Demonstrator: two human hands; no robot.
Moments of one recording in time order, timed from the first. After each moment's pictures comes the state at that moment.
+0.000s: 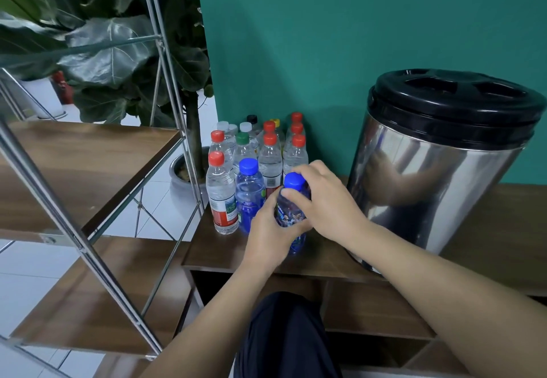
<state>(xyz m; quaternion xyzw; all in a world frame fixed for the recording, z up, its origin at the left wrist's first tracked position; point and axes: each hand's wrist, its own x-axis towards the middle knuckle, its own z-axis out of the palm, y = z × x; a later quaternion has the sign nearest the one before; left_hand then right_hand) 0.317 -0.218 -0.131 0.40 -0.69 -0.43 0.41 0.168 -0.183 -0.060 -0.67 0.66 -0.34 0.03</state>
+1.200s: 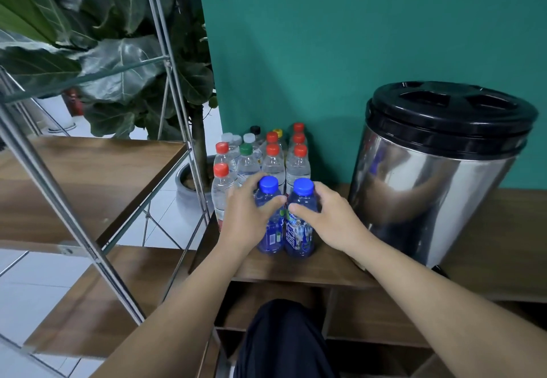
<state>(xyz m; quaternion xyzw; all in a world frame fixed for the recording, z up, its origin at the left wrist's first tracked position) 0.355 -0.262 -0.089 0.45 -0.73 -0.30 0.41 0.158 -0.179 -0.077 -0.59 0.65 -0.43 0.21</state>
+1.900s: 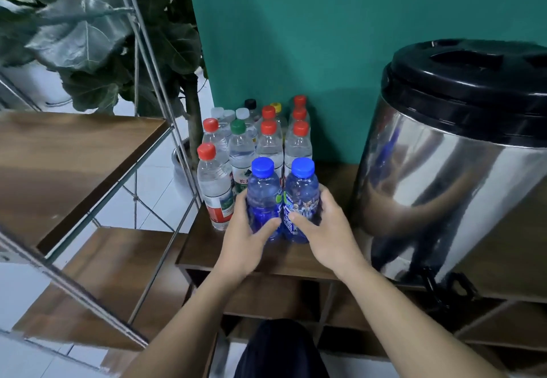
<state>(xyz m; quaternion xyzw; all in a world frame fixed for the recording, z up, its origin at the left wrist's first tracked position) 0.349 -0.252 -0.169 0.40 -0.67 -0.45 0.42 0.162 -0.189 -0.154 -0.49 0.60 -0.55 0.30</state>
